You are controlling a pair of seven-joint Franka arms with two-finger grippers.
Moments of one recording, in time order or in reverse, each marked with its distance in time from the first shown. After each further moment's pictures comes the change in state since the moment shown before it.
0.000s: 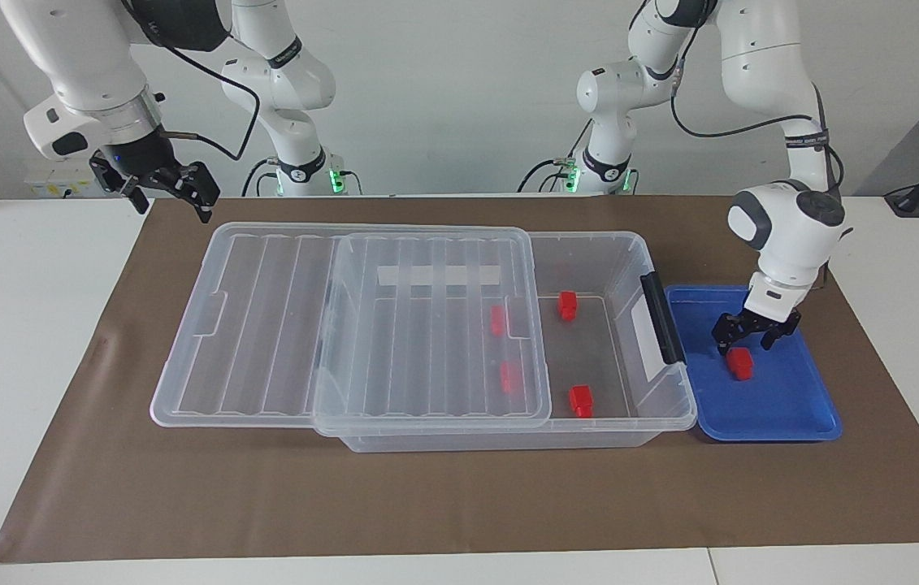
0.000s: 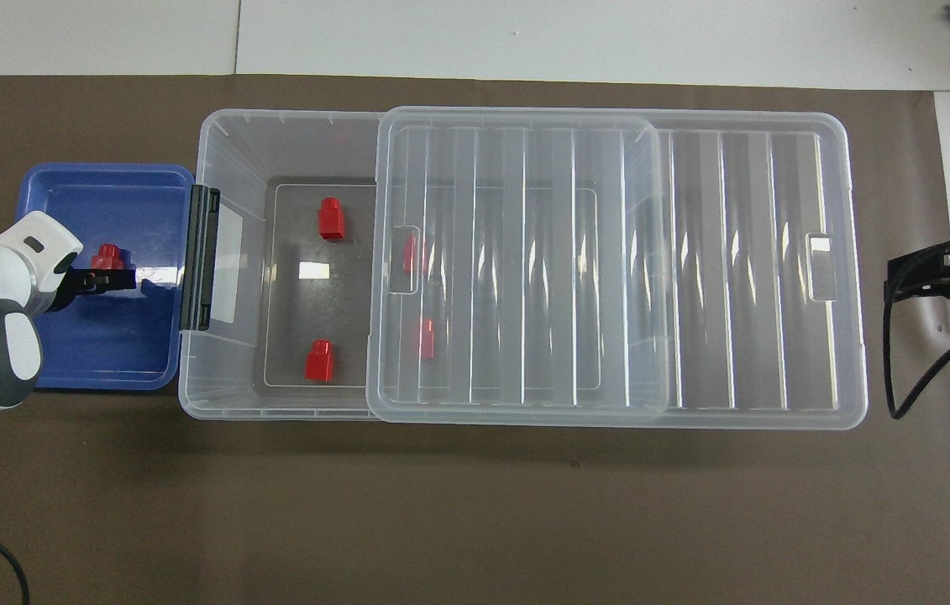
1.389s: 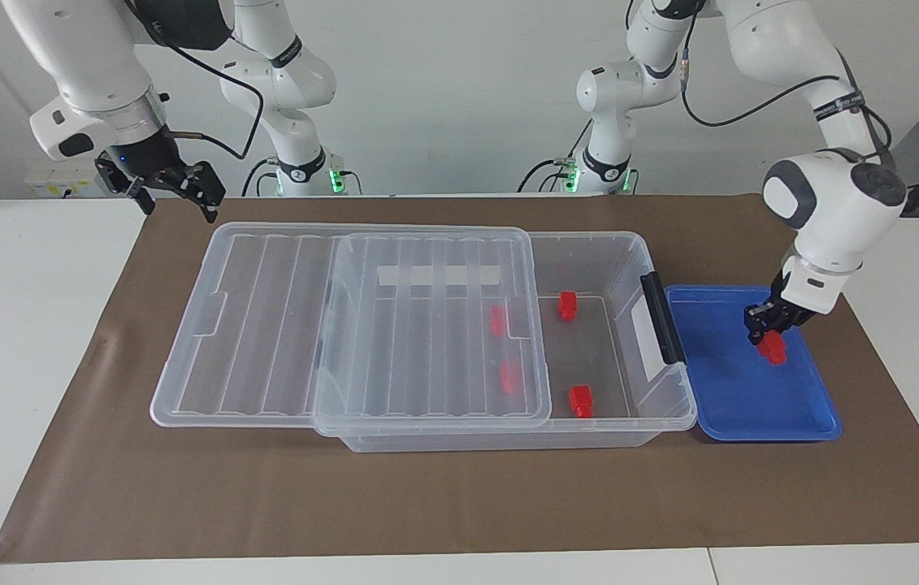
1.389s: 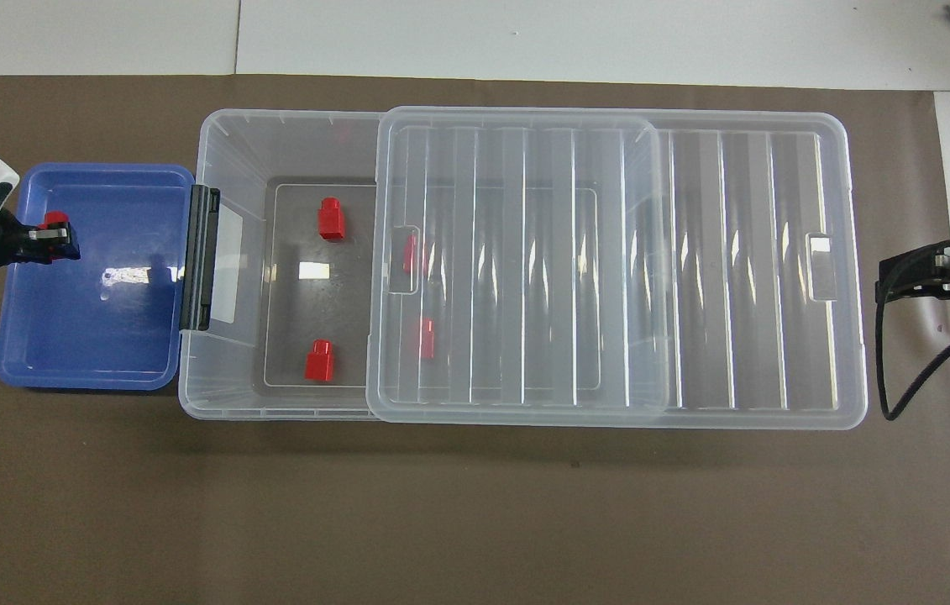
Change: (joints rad) left arm -0.018 -0.085 -0.010 0.333 0.000 -0.534 -0.133; right arm 0.123 0.000 -0.113 0.000 0.012 -0.006 0.001
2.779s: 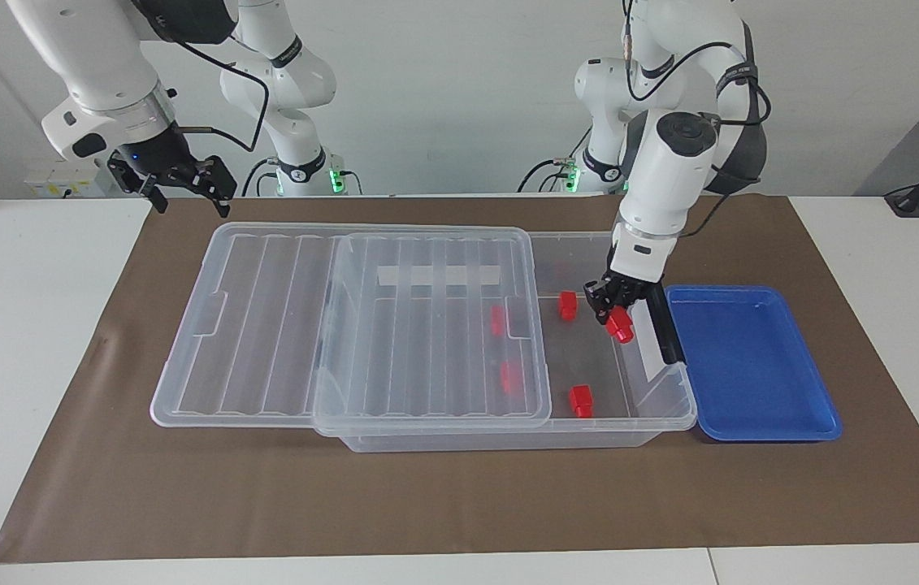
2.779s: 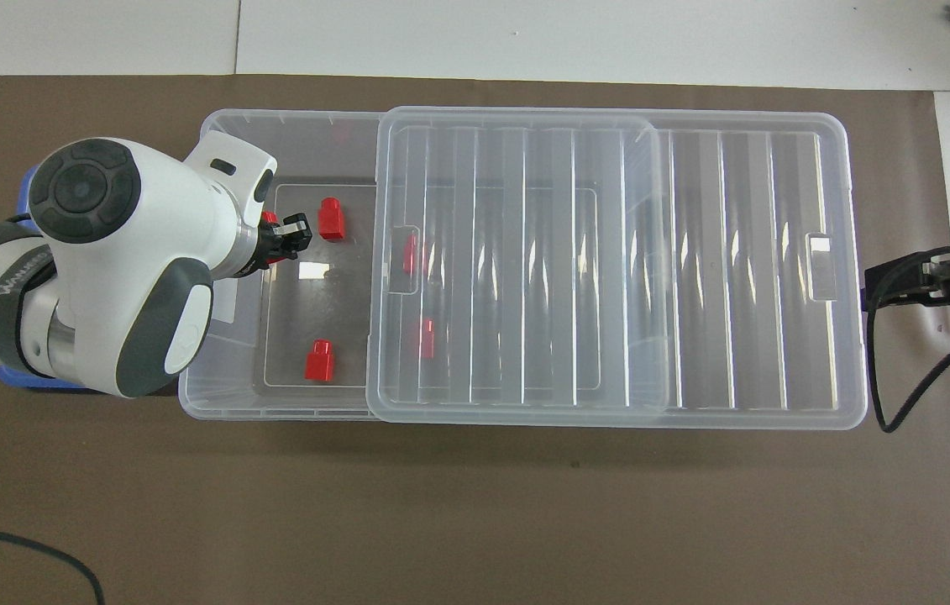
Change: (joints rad) left arm -0.410 -0.040 -0.048 -0.057 0.000 0.065 -0.604; right arm 0.012 0.000 -0.002 0.007 0.041 -0.022 -0.027
